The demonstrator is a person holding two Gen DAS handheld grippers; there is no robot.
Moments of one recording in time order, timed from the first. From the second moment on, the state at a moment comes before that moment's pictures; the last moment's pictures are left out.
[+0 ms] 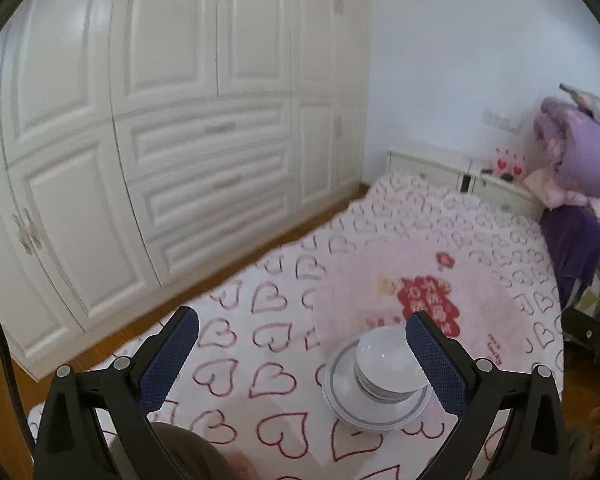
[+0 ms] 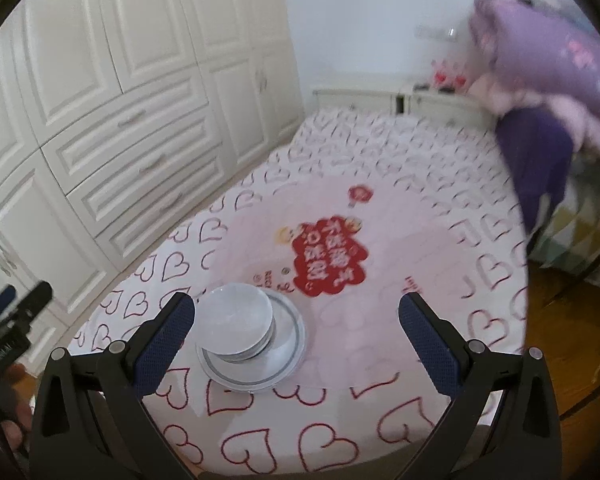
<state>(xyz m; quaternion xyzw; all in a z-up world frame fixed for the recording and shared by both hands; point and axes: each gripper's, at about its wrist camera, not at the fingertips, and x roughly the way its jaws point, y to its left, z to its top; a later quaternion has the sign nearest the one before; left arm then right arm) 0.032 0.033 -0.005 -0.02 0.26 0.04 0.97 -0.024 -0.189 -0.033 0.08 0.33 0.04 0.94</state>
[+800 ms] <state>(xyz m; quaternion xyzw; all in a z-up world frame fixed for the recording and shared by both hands) -0.181 0.049 0.000 -0.03 0.17 -0.02 0.99 -0.146 -0.176 0.027 0.04 0.24 -0.03 0.97</state>
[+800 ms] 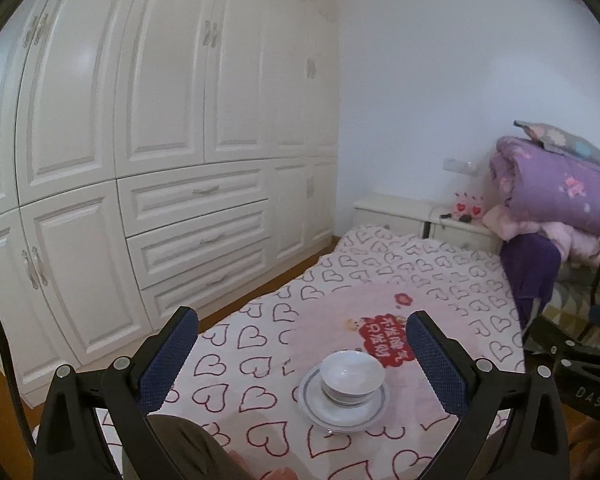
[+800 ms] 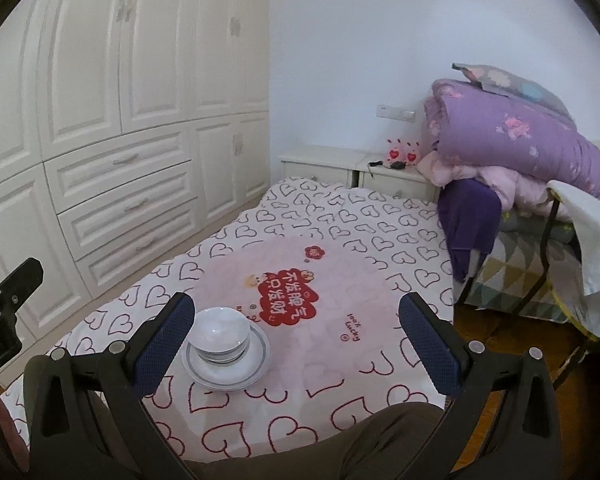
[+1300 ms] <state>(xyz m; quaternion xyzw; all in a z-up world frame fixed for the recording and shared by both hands) -0.158 0.074 0.025 -0.03 0.17 -0.04 0.98 -0.156 -0.177 0.025 0.04 0.24 -0.05 0.97</state>
